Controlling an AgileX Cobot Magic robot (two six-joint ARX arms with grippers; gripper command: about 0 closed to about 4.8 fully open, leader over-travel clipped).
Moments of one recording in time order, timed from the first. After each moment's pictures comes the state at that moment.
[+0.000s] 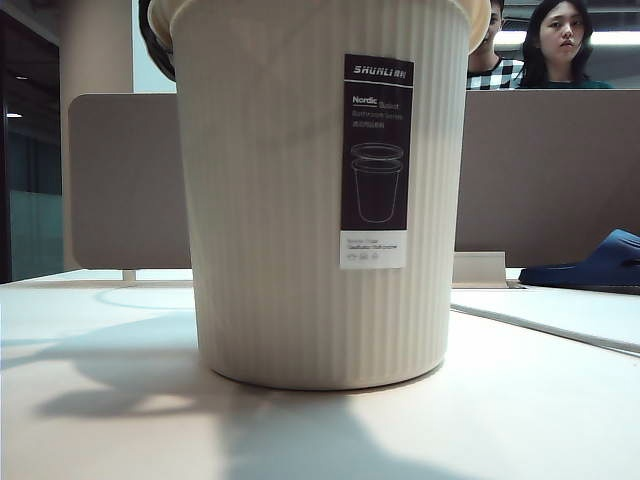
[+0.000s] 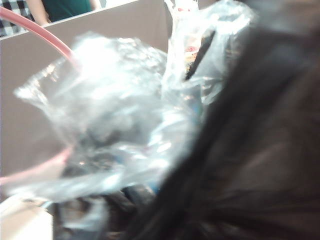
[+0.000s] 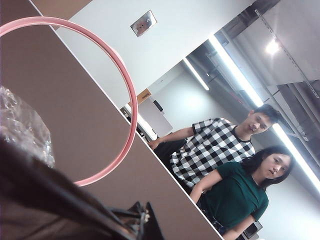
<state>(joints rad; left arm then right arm) -0.26 0.96 0.77 0.10 0.71 0.32 1.17 1.16 0.92 0.72 0.84 -1.23</state>
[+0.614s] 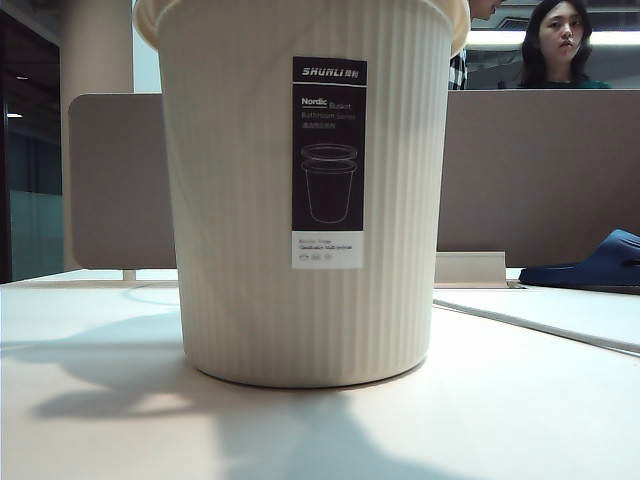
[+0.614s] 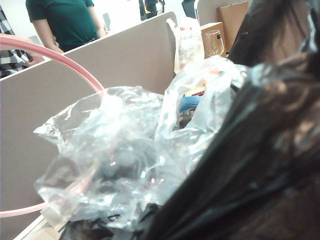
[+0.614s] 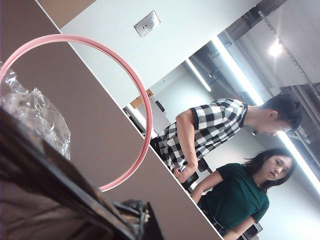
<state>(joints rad) -0.27 0.96 0.89 0.06 0.69 0.34 1.17 1.16 0.92 0.70 0.84 -1.23</state>
